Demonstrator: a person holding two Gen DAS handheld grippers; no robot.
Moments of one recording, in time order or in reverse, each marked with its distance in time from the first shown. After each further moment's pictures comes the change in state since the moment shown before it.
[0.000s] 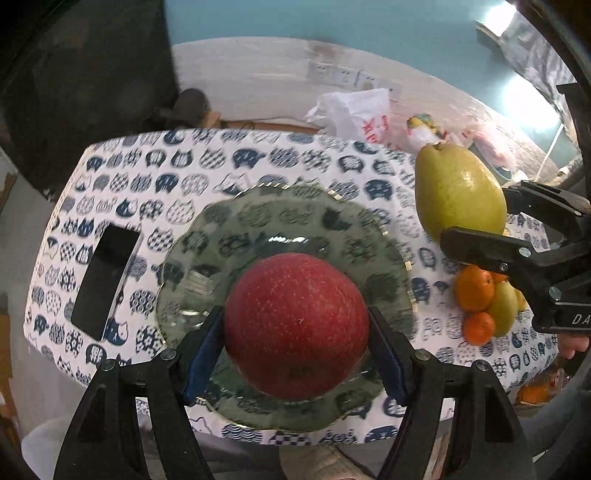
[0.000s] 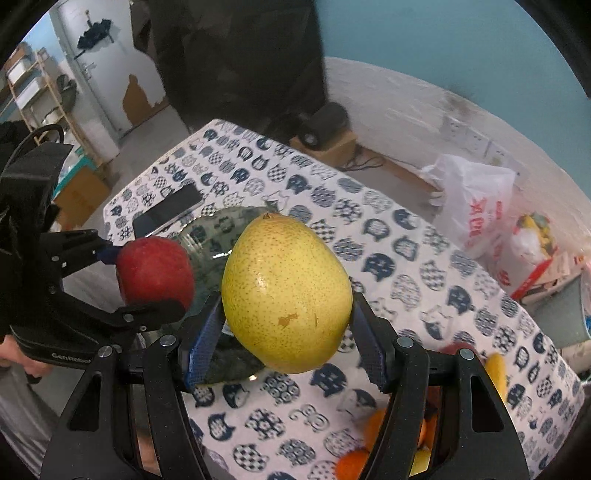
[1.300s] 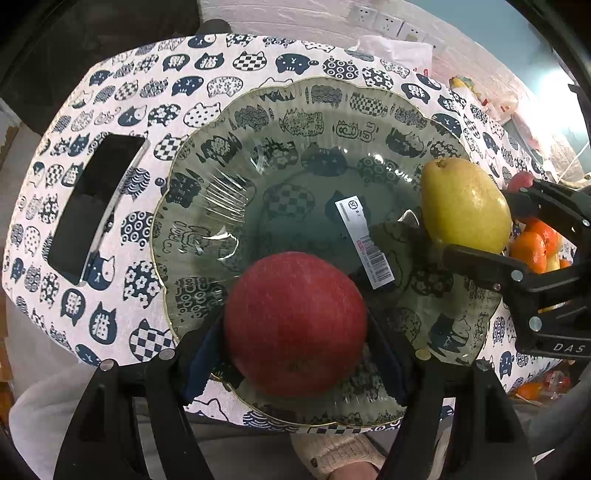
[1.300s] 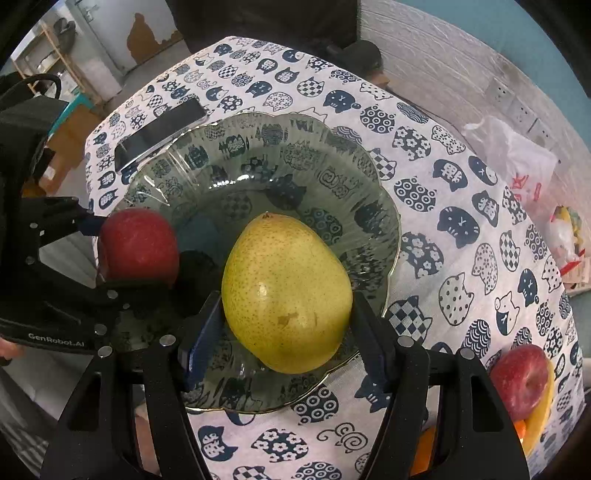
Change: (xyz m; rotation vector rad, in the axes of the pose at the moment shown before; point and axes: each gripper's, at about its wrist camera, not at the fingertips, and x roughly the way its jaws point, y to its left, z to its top) left arm 0.062 0.041 -0.031 -0.081 0.202 0.023; right arm 0.094 0.023 -0.023 -0.066 0.222 0.006
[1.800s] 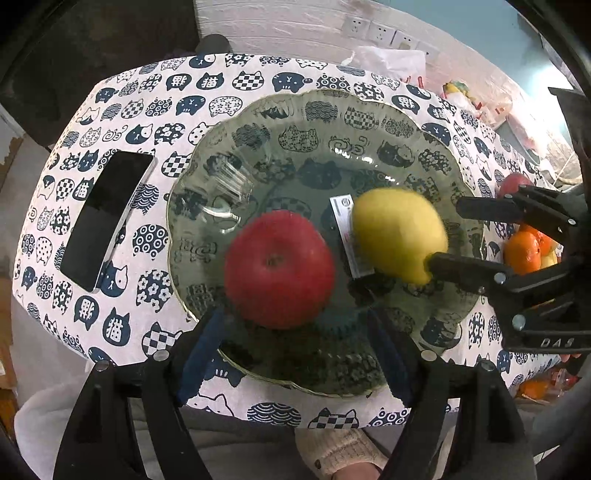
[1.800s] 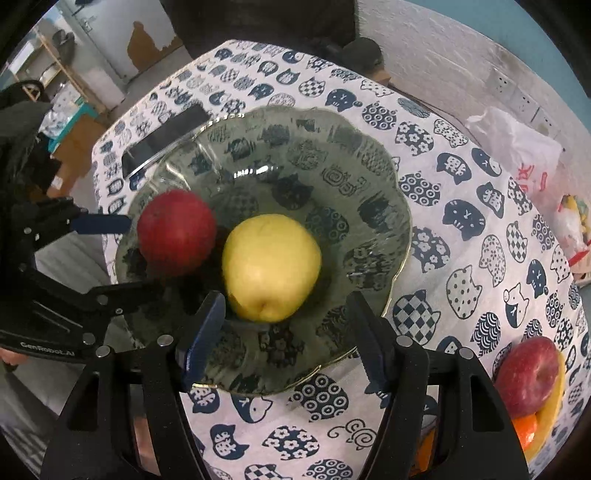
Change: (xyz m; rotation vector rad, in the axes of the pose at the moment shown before) left arm -0.016 -0.002 -0.002 0.023 -0.043 0.010; right arm -0.003 0.003 -0.002 0.011 -0.002 0.031
